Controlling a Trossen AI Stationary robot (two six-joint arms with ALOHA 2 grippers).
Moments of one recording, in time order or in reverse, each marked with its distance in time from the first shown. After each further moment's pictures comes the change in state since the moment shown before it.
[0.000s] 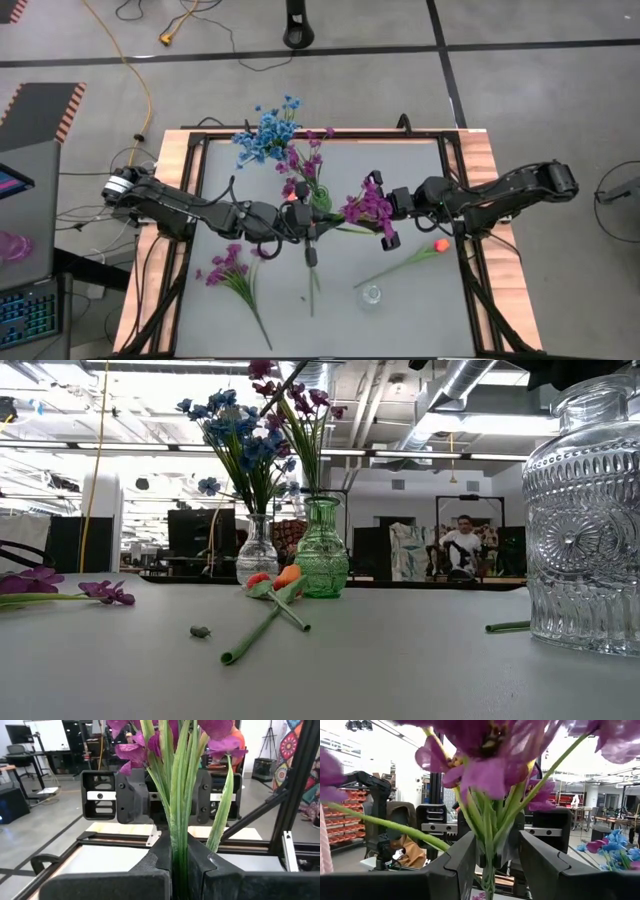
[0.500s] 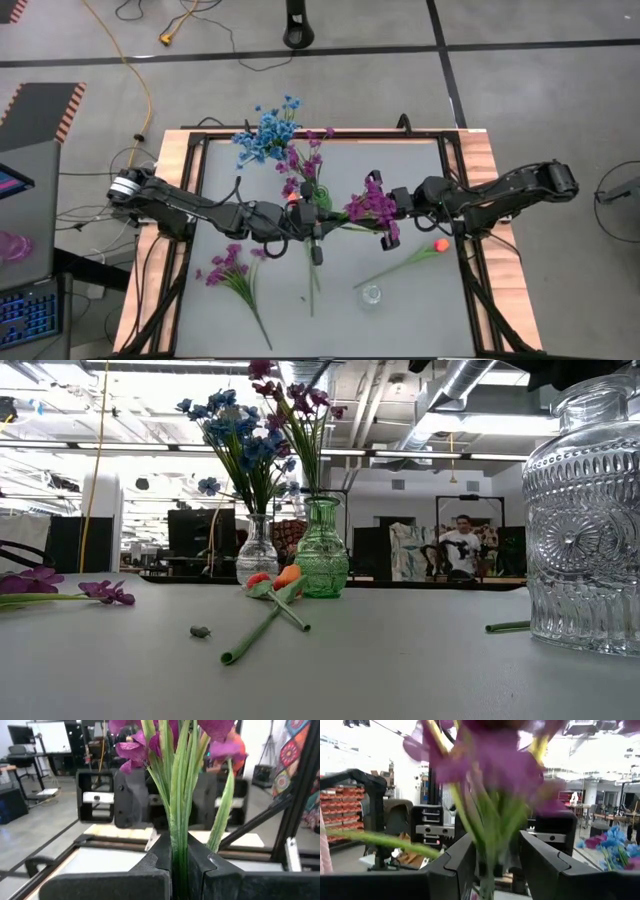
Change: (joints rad) left arm 0.023 0.049 0.002 0.079 0.017 -0.006; right arm 0.000 0.000 0.000 -0.022 0.002 0.000
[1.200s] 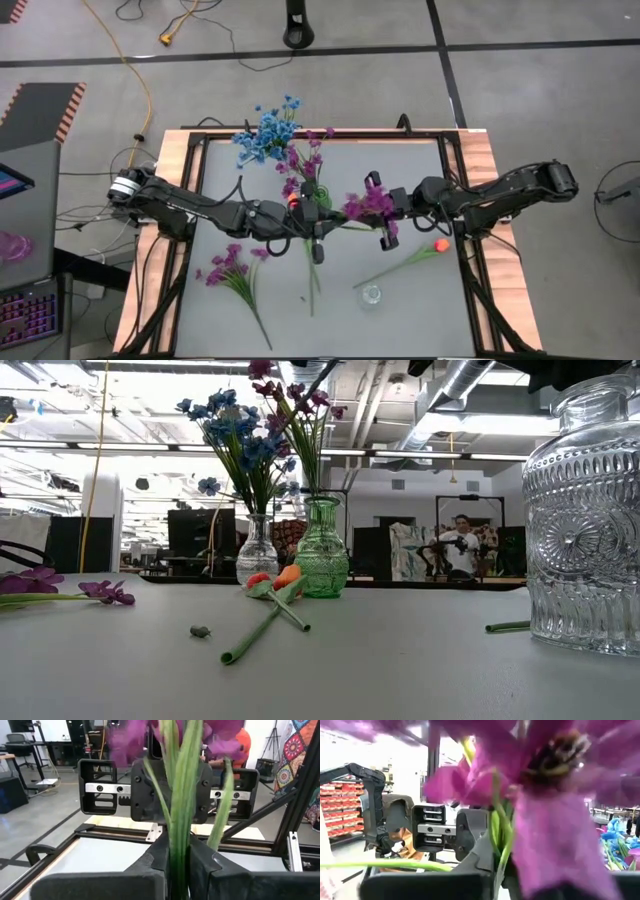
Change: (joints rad) left arm 0.013 -0.001 0.000 -0.047 0.006 -0.035; right arm 0.002 0.000 0.000 -0.023 0.001 0.000
